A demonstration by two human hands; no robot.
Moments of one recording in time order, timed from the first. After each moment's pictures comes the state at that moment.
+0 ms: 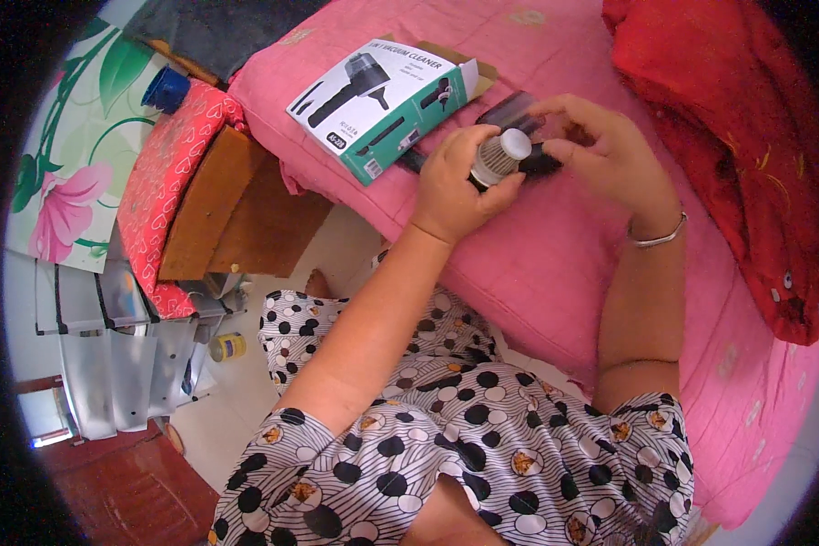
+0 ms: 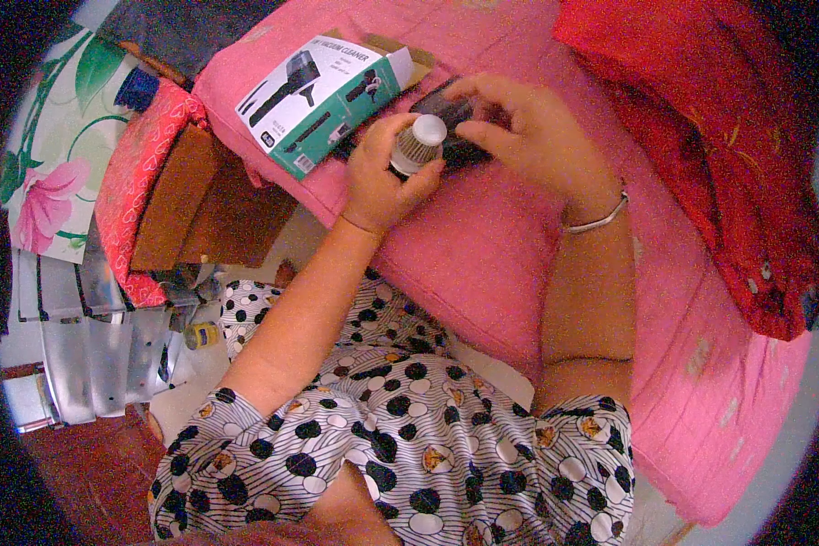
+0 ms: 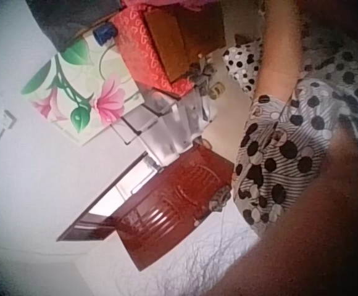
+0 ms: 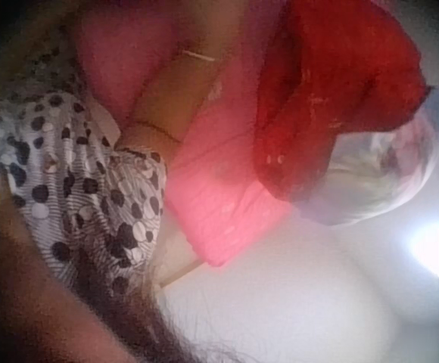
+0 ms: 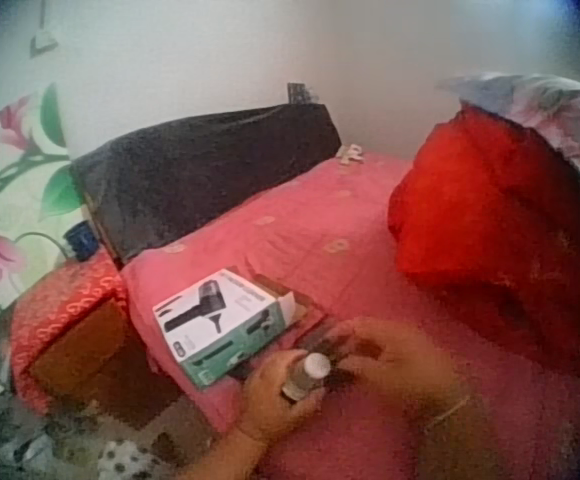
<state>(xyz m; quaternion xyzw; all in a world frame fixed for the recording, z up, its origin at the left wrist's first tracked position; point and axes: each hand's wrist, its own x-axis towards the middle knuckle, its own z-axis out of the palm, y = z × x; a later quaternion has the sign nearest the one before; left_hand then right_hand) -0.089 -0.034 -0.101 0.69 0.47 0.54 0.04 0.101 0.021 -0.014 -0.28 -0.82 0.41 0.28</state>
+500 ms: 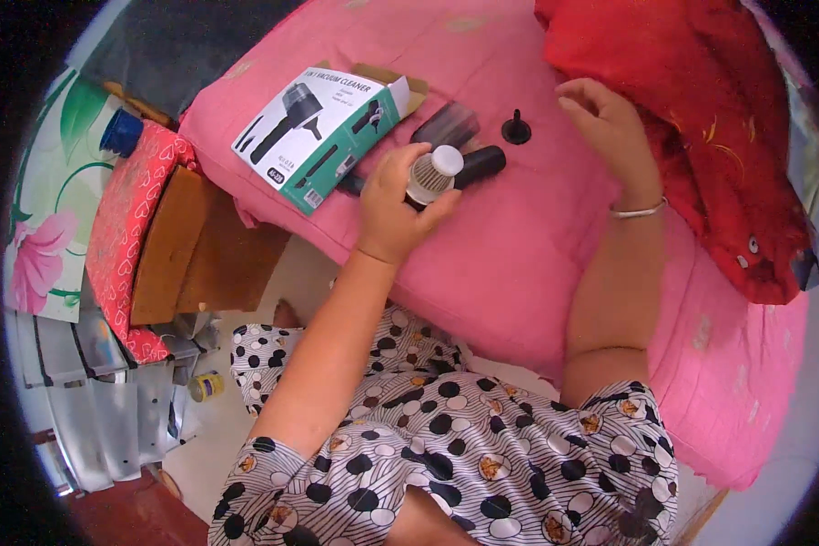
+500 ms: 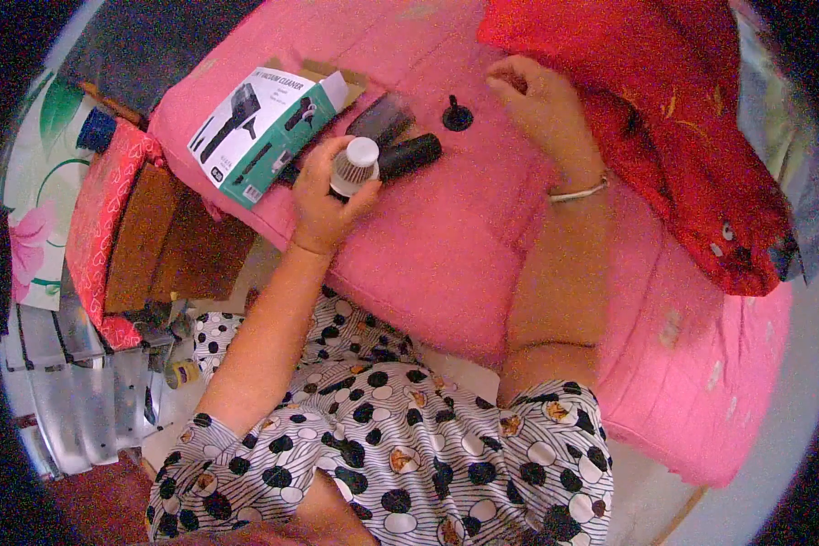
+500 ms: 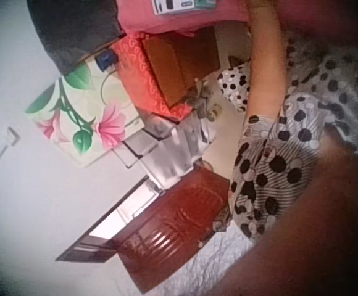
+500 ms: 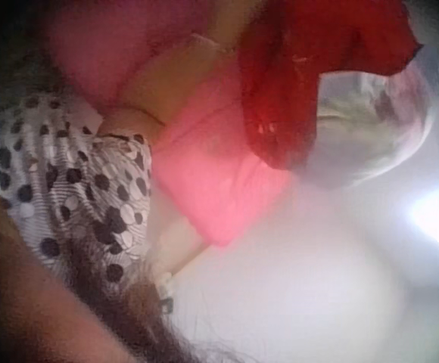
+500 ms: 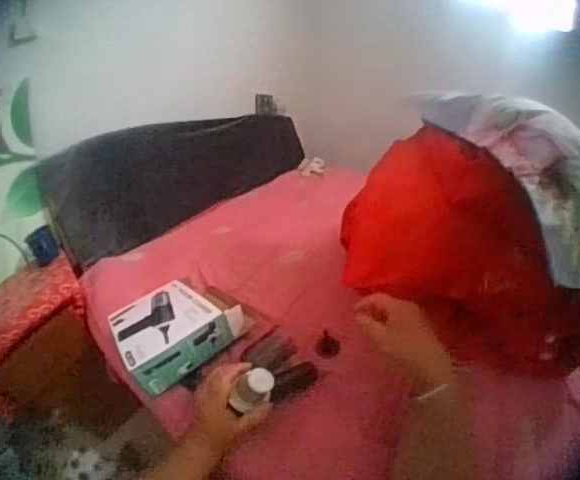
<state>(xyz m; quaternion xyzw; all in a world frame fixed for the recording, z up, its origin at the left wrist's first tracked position) -0.069 -0.022 -0.106 0.71 0.47 0.53 0.01 0.187 0.082 -0.021 -0.47 -0.76 0.25 0.38</state>
